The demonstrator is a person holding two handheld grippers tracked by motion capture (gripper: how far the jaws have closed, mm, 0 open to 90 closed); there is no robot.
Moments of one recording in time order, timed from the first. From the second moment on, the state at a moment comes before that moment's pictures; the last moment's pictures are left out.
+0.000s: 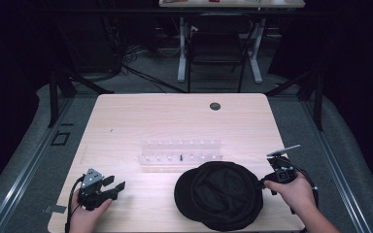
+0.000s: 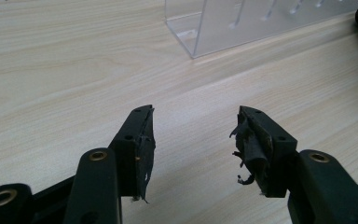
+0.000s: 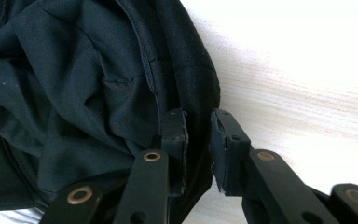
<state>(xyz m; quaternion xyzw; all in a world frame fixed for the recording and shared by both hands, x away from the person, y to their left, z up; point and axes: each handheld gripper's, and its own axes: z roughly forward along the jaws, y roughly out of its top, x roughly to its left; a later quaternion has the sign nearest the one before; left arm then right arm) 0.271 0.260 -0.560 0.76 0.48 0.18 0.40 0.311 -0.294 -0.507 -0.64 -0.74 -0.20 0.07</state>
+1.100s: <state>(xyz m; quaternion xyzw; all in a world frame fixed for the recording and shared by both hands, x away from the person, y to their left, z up) 0.271 0.259 -0.561 0.76 0.48 0.18 0.40 0.311 -0.307 -0.496 -0.63 -0.72 -0.25 0.14</state>
